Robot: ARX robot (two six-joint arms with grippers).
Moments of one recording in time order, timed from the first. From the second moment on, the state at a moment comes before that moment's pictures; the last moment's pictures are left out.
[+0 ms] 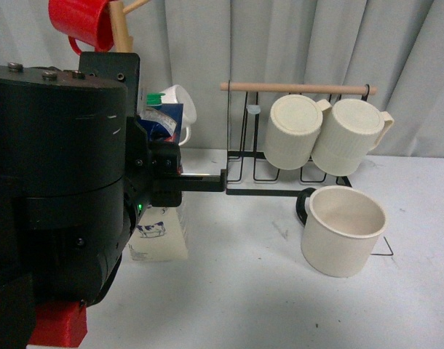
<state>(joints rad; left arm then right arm) -0.54 1.92 0.68 1.00 -0.54 -0.12 0.00 0.00 0.01 0.00 0.00 0.00</state>
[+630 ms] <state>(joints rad) -0.75 1.96 0.75 0.91 -0.66 -0.22 0.00 0.00 0.01 0.00 0.00 0.00</state>
